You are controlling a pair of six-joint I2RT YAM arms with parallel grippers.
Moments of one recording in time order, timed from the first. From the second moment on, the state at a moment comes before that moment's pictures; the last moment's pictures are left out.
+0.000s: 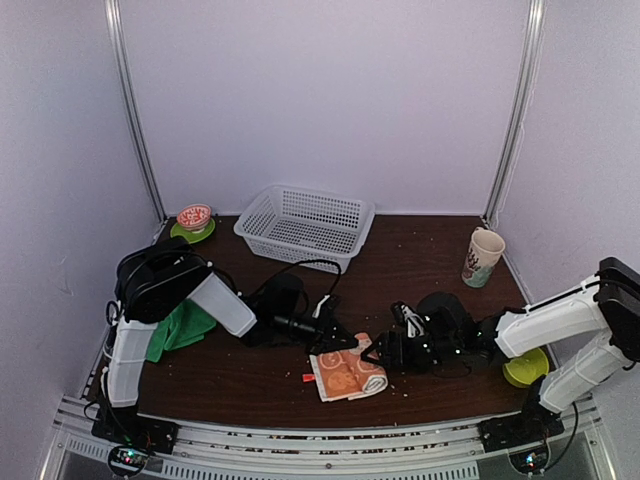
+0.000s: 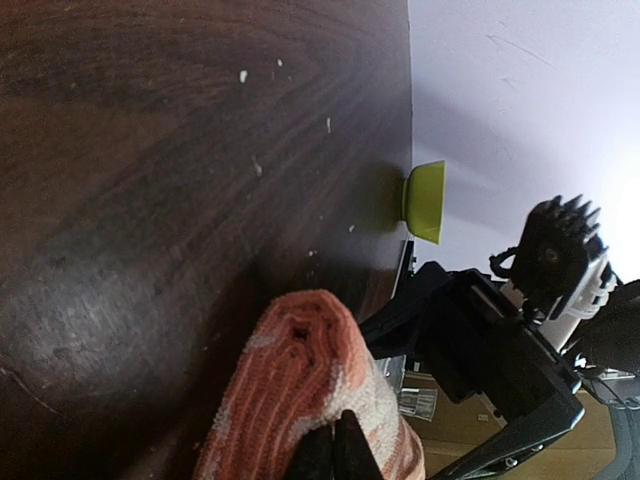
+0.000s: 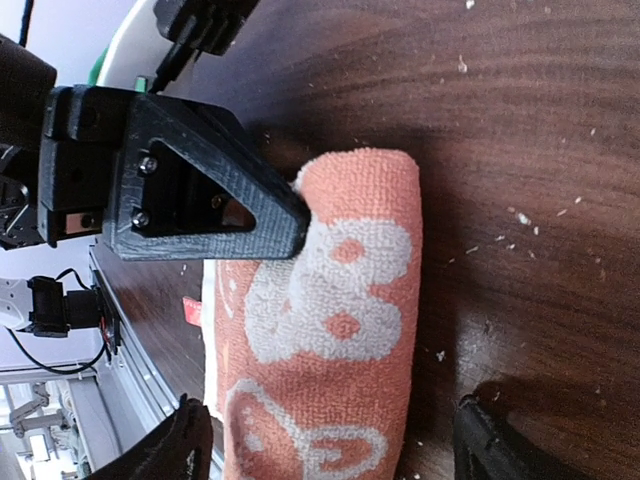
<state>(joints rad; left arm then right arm) -0.86 2.23 1.04 0.76 0.81 -1.19 0.89 1.43 0.46 0.25 -0.26 0.94</state>
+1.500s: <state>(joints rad) -0.84 1.83 0.65 0.69 0.61 -1.20 1.33 2.02 1.35 -0.97 0.72 0.63</state>
